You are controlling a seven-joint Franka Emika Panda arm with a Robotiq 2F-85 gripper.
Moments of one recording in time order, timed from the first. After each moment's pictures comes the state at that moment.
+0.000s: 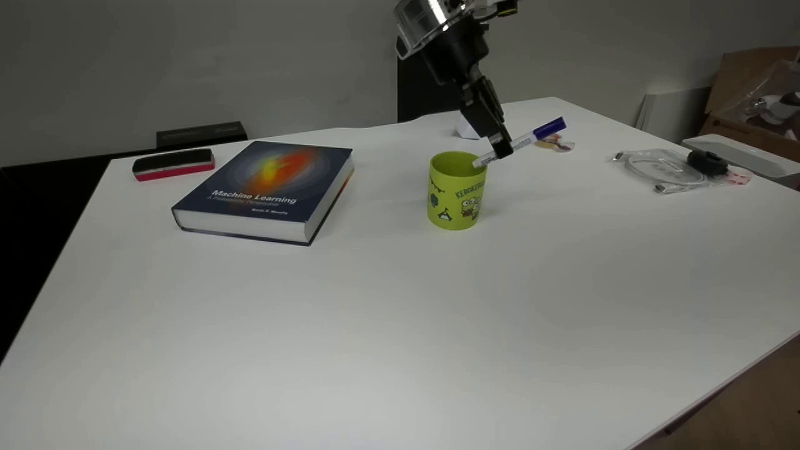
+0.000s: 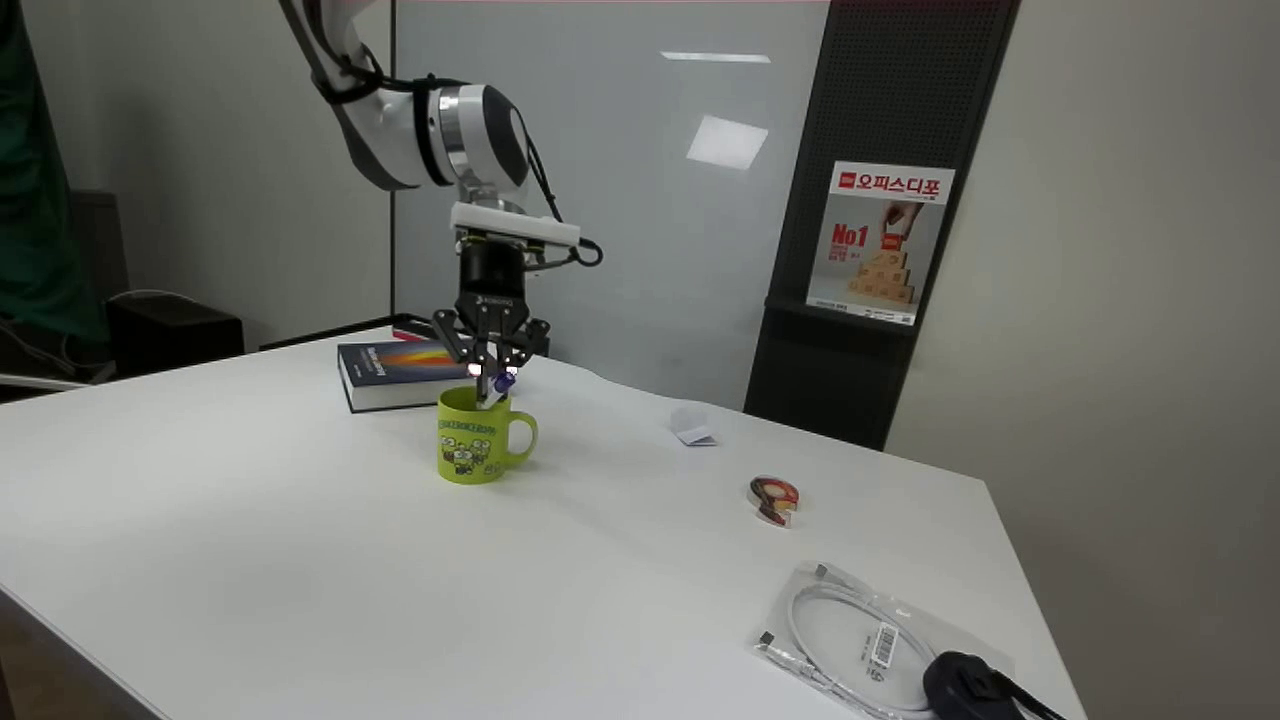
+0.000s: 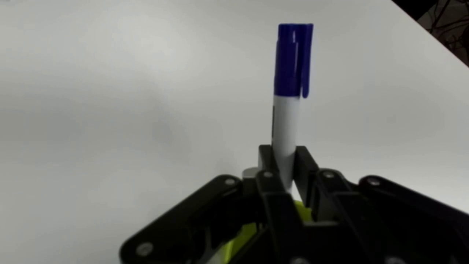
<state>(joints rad) 0.10 0.83 0.09 -1.39 -0.36 1.65 -0.50</state>
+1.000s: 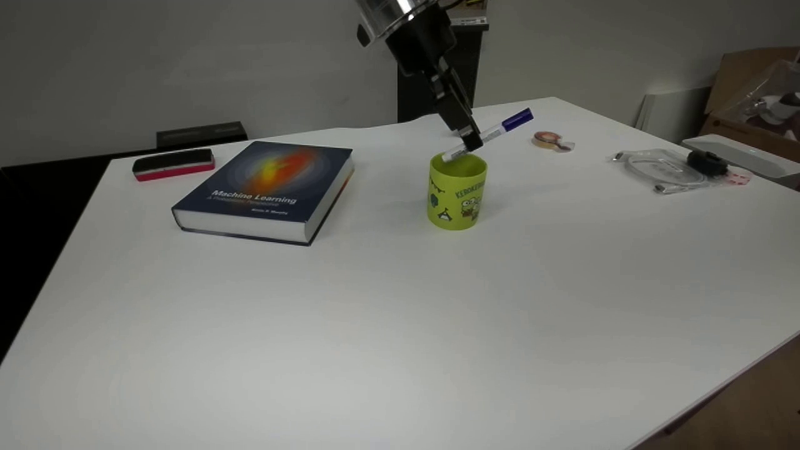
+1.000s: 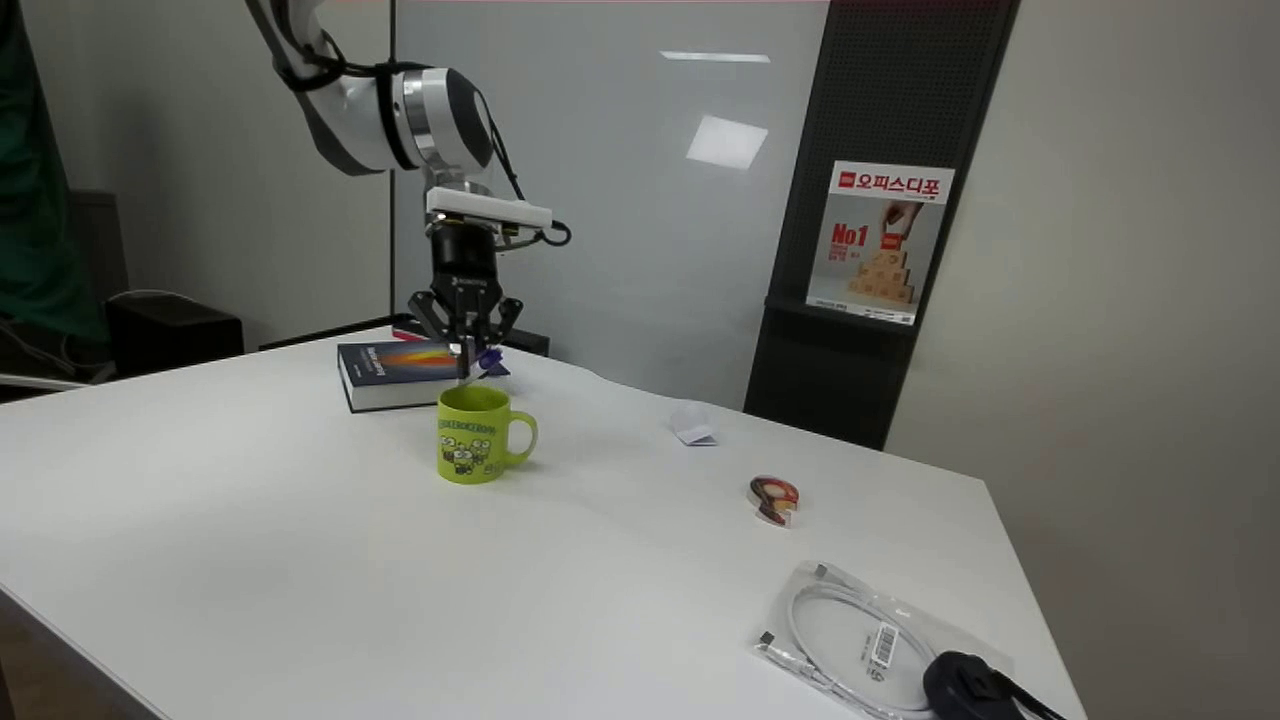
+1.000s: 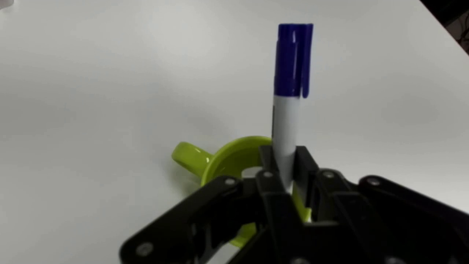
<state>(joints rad) 0.17 0.84 0.11 -1.34 -0.40 1.67 -0.57</state>
